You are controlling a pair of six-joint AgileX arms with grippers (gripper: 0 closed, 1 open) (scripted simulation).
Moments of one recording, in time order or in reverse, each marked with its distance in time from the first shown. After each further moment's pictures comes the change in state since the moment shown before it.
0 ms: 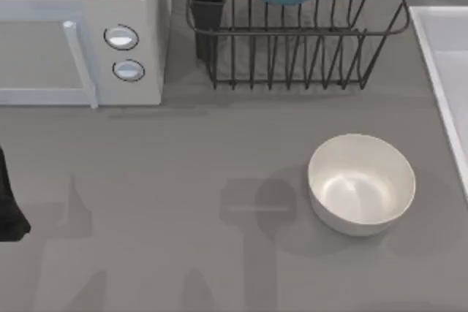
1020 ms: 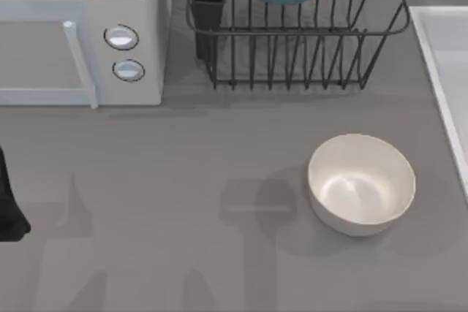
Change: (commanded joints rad) left arm 0.000 0.000 0.000 0.000 0.000 0.000; right arm 0.000 0.000 0.000 0.000 0.000 0.000
